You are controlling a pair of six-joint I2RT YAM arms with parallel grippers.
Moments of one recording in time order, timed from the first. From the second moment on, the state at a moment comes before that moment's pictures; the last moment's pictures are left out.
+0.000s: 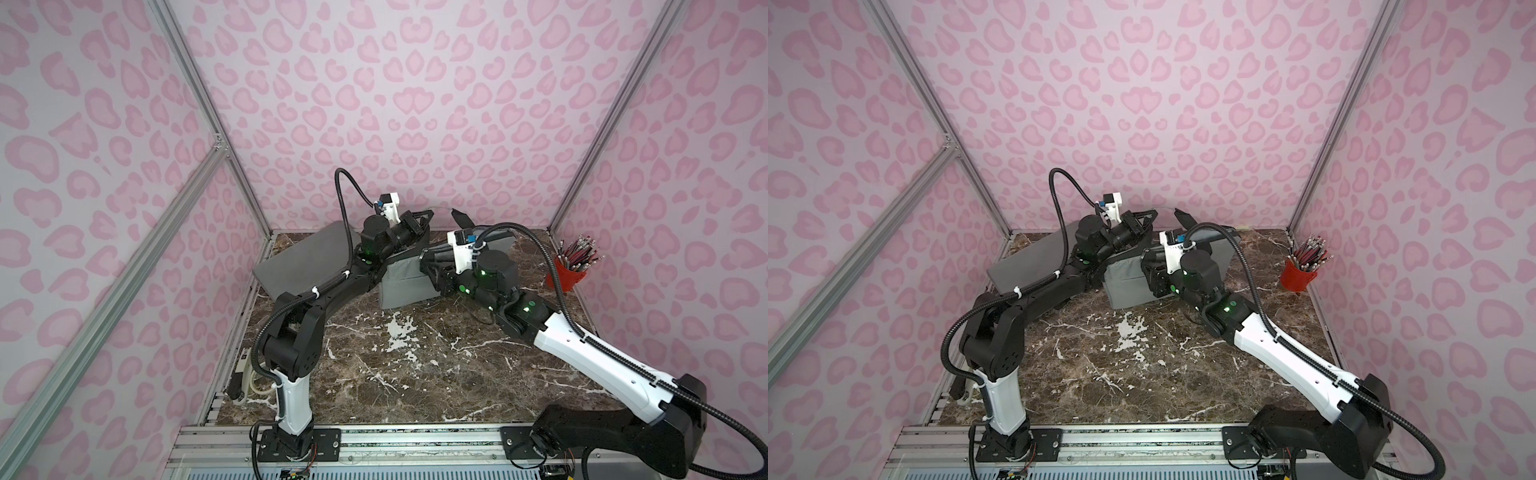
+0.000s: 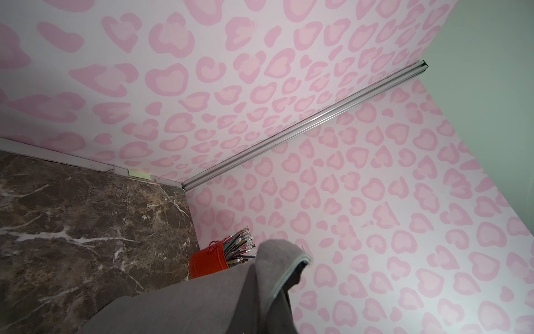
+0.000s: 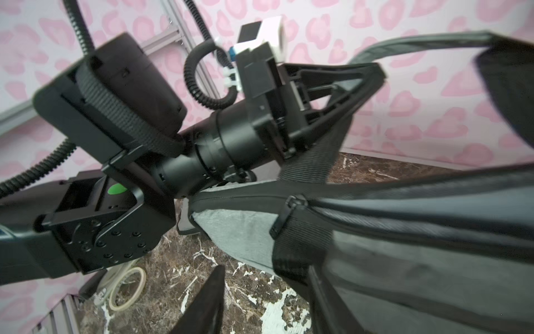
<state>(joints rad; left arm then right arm) -0.53 1.91 1.48 0.57 0.37 -1.15 0.70 1.21 1.09 -0.13 0.02 0.39</state>
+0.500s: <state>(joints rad) -0.56 1.84 1.46 0.50 0.47 -1.02 0.10 0.95 0.95 -0.25 -0.18 0.64</state>
